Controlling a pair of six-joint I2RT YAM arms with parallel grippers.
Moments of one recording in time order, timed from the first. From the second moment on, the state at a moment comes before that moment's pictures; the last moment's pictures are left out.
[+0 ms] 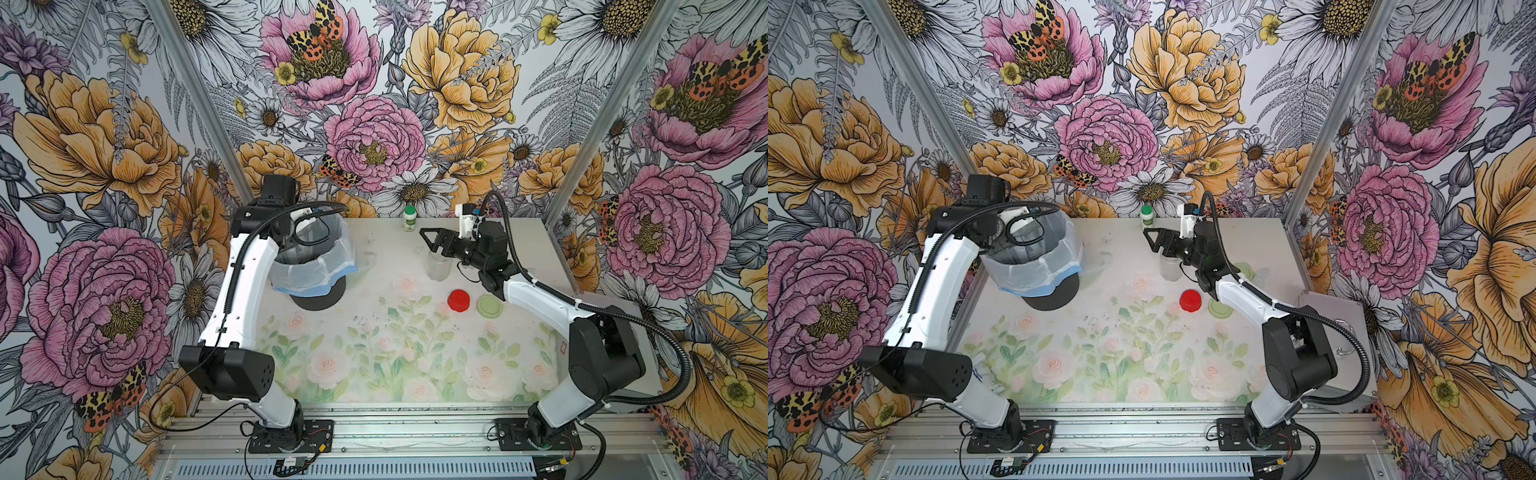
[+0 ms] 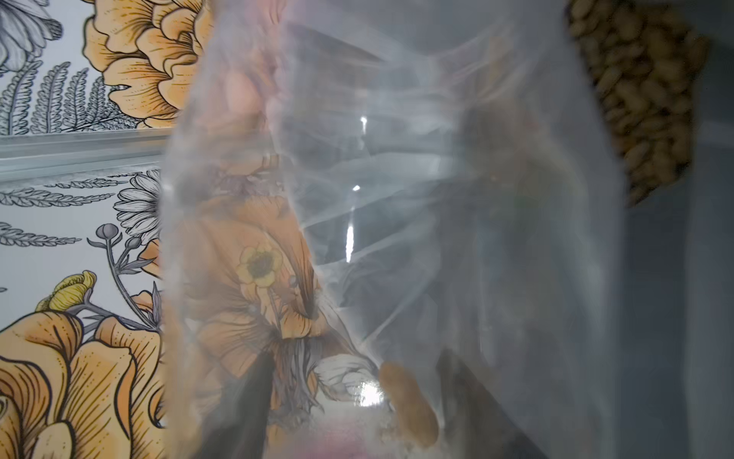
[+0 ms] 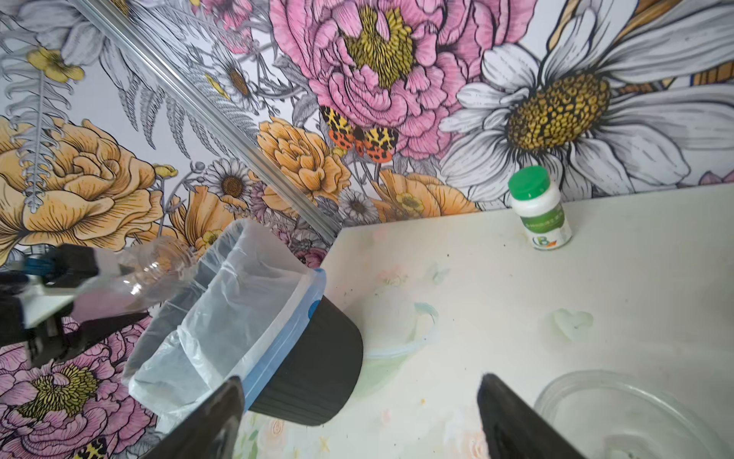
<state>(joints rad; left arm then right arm) -0.09 1.63 1.90 -1.21 -0.52 1.05 0.37 1.61 1.09 0.35 -0.42 0.62</state>
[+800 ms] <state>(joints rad) -0.11 1.75 2.07 -1.23 -0.54 1.01 0.35 1.57 1.10 0.40 -0.54 0.61</state>
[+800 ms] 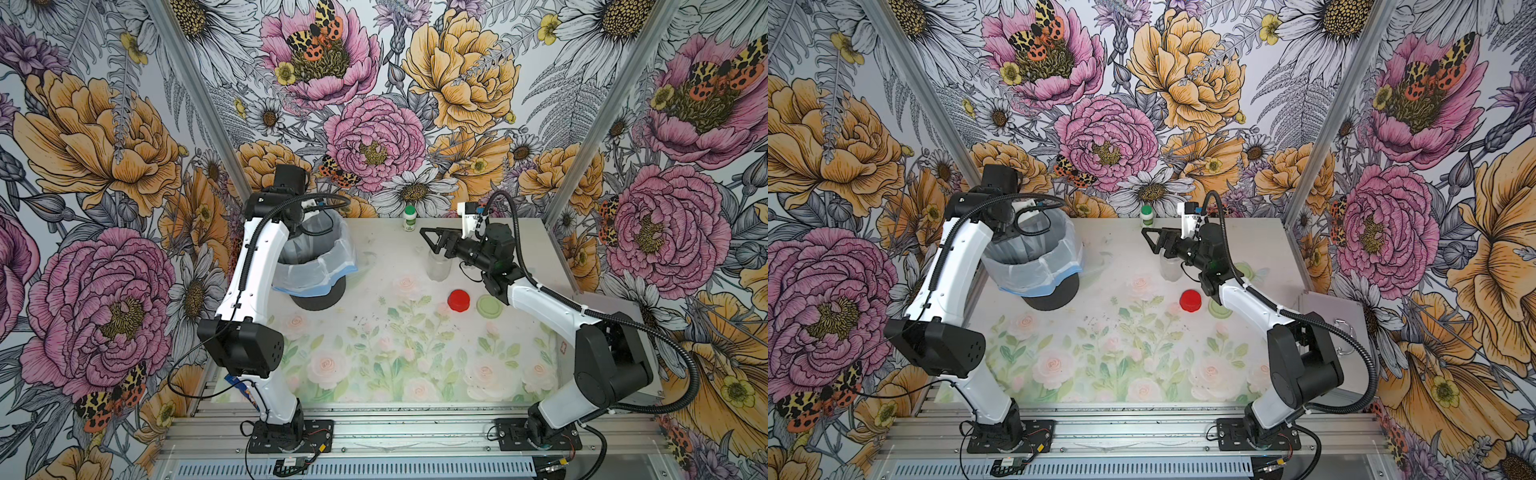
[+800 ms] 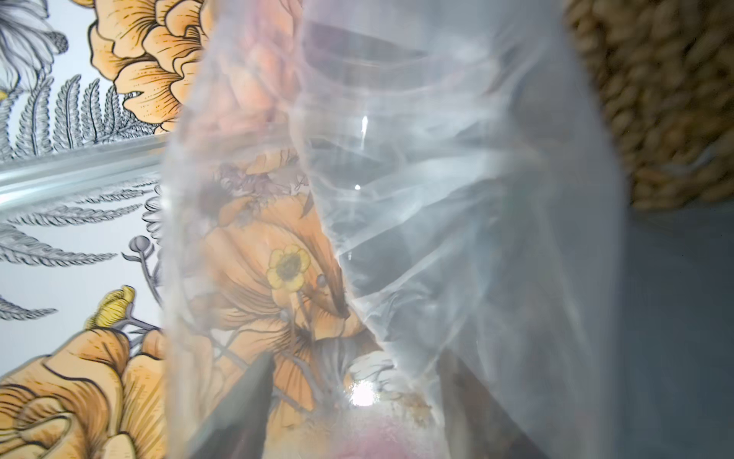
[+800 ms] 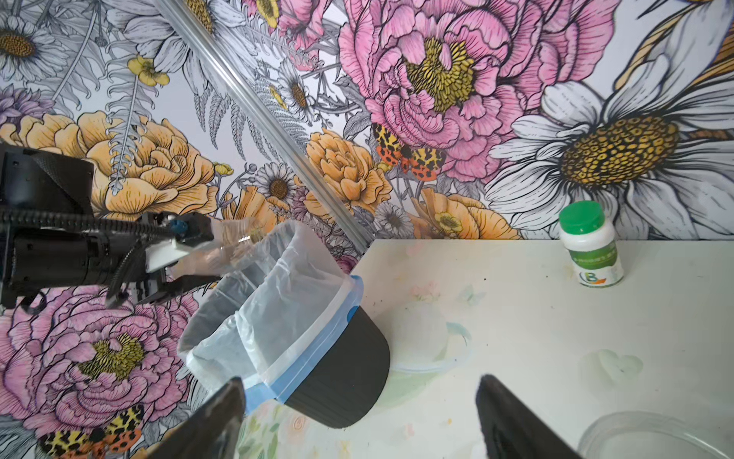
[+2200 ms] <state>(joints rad) -0.51 1.49 1.30 -0.23 0.20 0.26 0.44 1.52 1.33 0.18 -0.53 0.64</state>
